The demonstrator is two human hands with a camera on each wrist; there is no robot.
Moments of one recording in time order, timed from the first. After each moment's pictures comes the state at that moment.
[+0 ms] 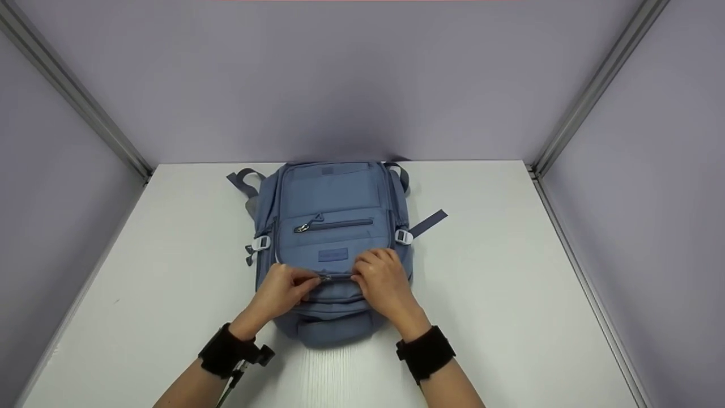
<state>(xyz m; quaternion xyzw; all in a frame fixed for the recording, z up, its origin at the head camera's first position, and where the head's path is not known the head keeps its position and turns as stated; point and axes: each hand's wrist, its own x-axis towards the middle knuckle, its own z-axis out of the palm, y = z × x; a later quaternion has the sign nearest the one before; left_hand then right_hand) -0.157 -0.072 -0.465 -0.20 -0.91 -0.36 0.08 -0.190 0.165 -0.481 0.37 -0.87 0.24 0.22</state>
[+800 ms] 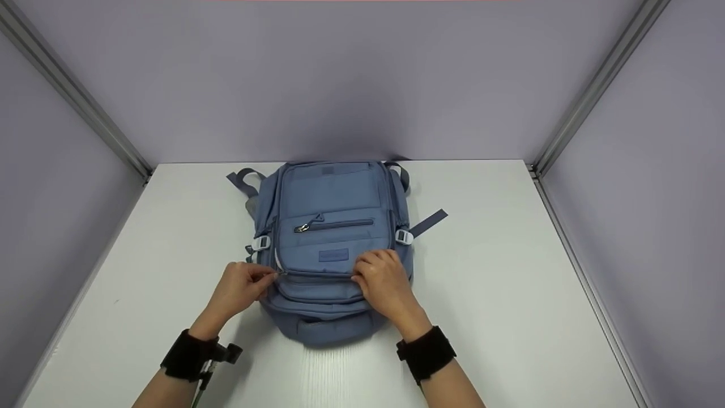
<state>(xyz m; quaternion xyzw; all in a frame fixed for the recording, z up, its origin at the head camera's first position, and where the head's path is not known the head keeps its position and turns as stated) -0.153 -0.143 -0.467 -0.12 -0.93 -0.35 0.09 -0.190 0.165 -0.480 0.37 -0.87 0.25 0.22</state>
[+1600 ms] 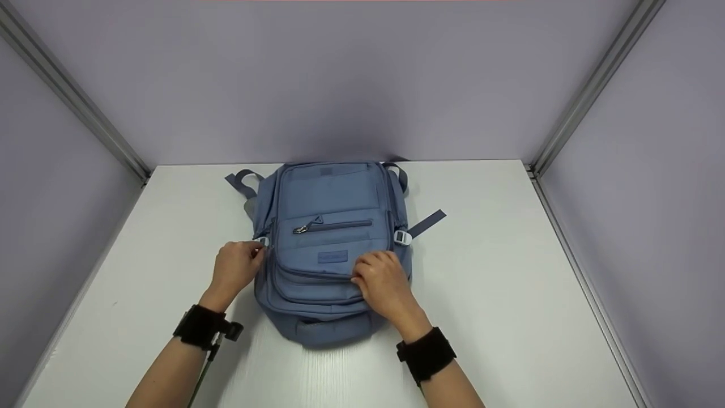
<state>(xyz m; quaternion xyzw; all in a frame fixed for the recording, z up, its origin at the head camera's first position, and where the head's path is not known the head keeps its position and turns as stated) -0.200 -0.151 -0.481 -0.05 -0.96 -0.19 0.20 -0.190 0.168 -0.483 0.37 -0.87 0.25 0.21</state>
